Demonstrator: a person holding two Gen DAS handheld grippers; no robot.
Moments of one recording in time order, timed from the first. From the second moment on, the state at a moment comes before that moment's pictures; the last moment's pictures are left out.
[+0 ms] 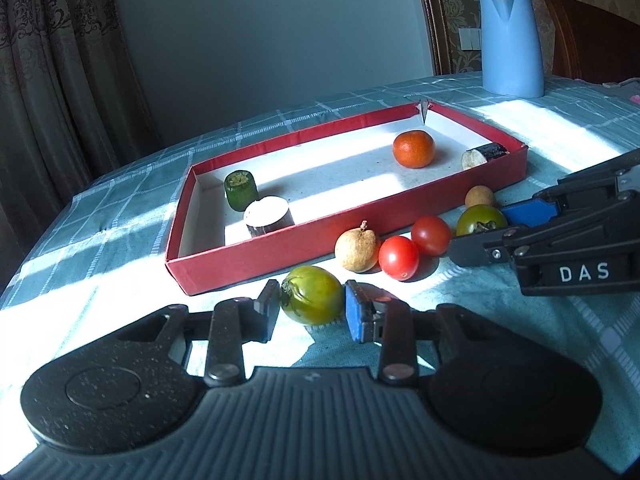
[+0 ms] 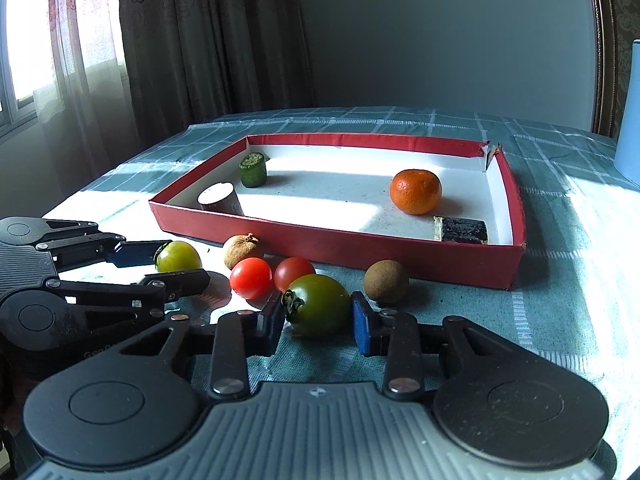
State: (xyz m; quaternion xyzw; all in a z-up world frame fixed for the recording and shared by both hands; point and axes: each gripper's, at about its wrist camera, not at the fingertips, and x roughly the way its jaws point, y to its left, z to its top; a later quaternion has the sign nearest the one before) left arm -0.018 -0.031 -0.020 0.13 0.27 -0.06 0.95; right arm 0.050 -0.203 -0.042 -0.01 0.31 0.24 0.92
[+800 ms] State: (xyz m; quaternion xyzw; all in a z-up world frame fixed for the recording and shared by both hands) left arm -0.018 -0.035 -0.022 0.15 0.27 -0.05 0.95; right arm 0.041 -0.208 -0.036 0.00 0.28 0.23 0.93
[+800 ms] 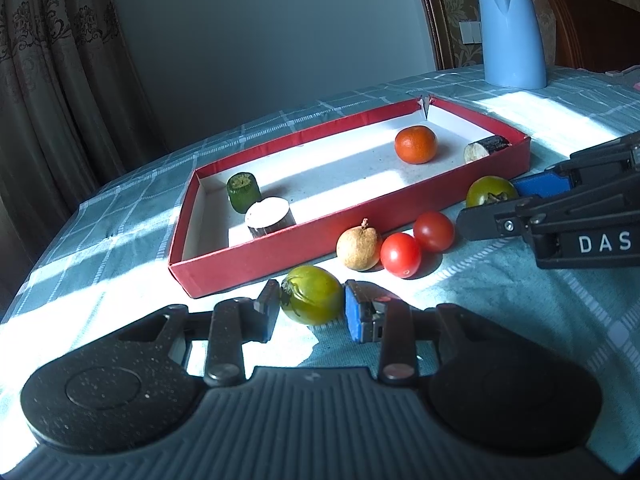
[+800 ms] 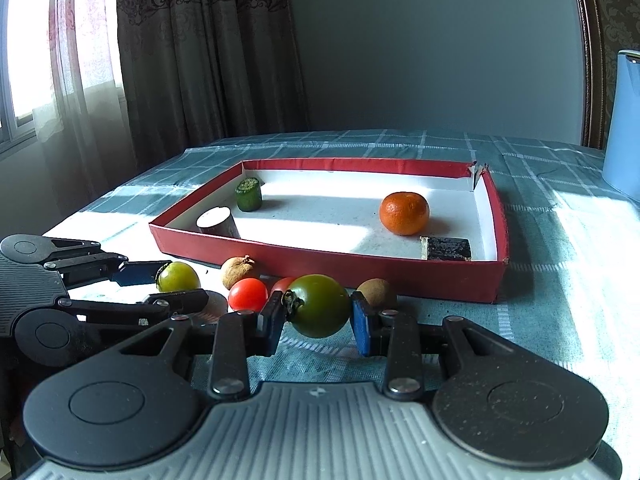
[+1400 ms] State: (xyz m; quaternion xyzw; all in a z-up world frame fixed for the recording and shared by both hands) left arm -0.027 -0.029 -0.009 0.13 0.23 -0.05 0.96; right arm 0.036 -0.212 -0.033 0.00 0.26 0.22 0.94
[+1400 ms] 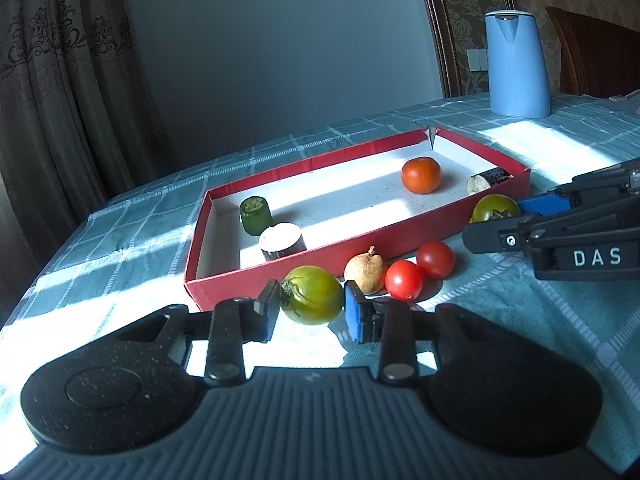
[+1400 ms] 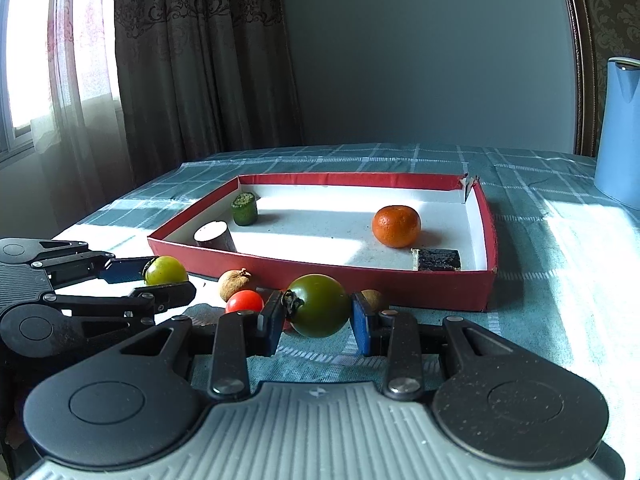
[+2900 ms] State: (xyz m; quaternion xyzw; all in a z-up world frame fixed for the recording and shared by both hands) left arm 0.120 -0.033 -0.006 0.10 0.27 0.04 0.96; right arm 0.174 -0.155 -0.039 -0.07 0.30 0.18 0.93
